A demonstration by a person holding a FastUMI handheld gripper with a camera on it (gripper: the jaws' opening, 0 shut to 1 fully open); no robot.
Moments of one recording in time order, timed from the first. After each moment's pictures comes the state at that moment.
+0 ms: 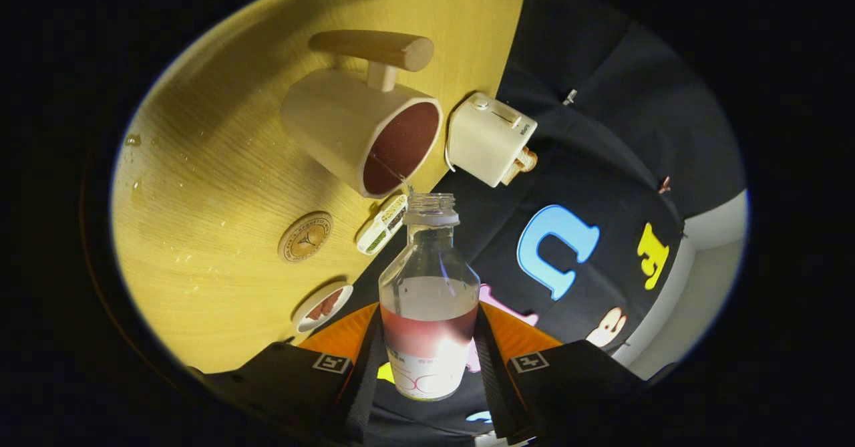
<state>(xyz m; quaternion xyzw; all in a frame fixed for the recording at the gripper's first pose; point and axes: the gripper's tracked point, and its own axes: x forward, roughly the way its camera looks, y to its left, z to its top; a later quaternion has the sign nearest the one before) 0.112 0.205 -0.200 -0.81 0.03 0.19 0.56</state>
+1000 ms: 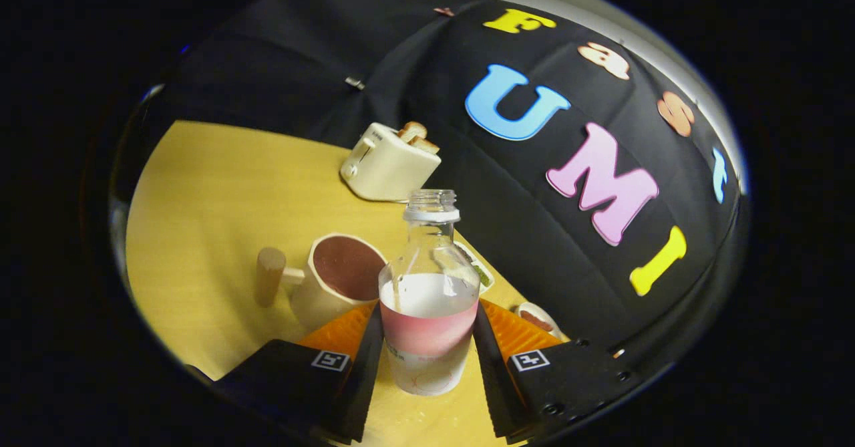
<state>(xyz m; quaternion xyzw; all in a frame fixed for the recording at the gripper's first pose) 0.084 0.233 -0.233 -0.19 0.14 0.22 0.95</state>
